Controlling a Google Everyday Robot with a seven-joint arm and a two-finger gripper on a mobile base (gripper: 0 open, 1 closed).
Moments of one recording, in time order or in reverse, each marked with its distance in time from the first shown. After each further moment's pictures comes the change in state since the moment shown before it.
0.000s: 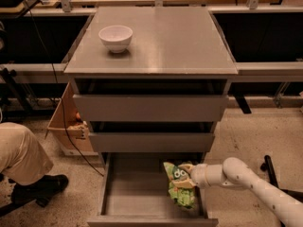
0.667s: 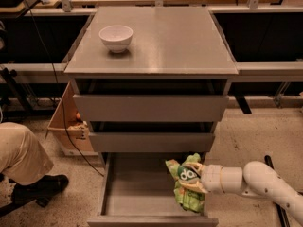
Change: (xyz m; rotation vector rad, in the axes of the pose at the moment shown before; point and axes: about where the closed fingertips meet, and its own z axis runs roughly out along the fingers) arm -0.096 0.085 -0.098 0.049 -0.042 -0.225
